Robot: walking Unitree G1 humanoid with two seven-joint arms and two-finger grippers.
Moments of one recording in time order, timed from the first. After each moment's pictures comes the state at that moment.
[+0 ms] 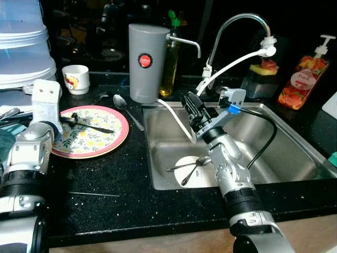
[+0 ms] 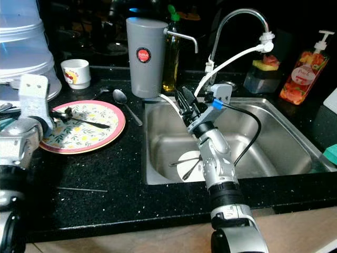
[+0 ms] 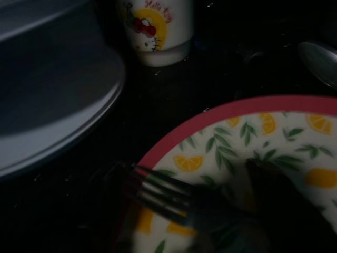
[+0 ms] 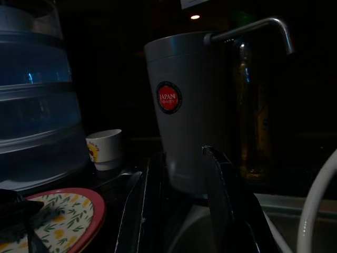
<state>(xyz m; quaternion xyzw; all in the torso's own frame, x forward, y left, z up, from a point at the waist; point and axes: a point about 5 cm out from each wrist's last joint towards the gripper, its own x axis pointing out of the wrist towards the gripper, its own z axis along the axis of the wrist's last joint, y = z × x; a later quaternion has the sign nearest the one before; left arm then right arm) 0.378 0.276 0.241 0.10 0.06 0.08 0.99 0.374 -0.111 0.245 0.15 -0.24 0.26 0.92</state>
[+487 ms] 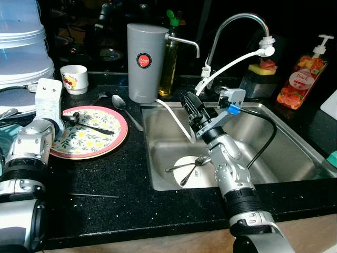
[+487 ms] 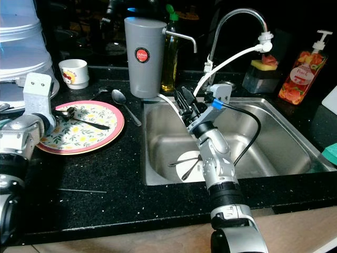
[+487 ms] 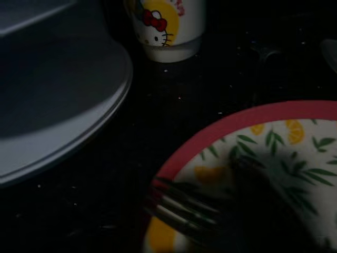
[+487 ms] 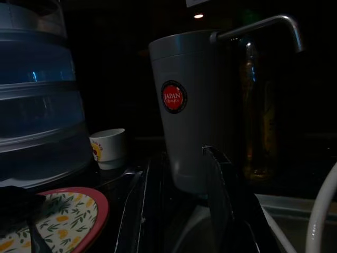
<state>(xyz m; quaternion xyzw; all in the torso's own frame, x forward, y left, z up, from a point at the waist) 0.387 0.287 0.245 0.09 0.08 0.07 0.99 0.373 -0.110 0.245 0.15 -0.24 0.26 0.92</state>
